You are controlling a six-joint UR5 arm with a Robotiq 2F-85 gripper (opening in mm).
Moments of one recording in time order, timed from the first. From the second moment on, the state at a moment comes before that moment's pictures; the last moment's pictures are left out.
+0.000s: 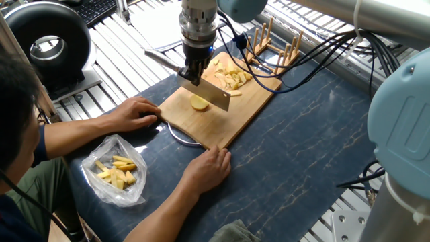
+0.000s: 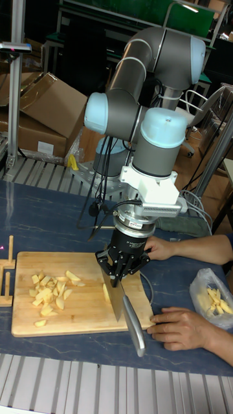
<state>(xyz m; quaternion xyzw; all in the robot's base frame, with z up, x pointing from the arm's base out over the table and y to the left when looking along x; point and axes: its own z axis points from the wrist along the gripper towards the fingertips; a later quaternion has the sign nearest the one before) 0.621 0.042 0.081 -0.13 0.99 0.00 0.06</state>
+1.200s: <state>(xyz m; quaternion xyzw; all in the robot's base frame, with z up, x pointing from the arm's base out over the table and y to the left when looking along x) 0.623 0.039 0.081 -0.13 0.99 0.01 0.06</state>
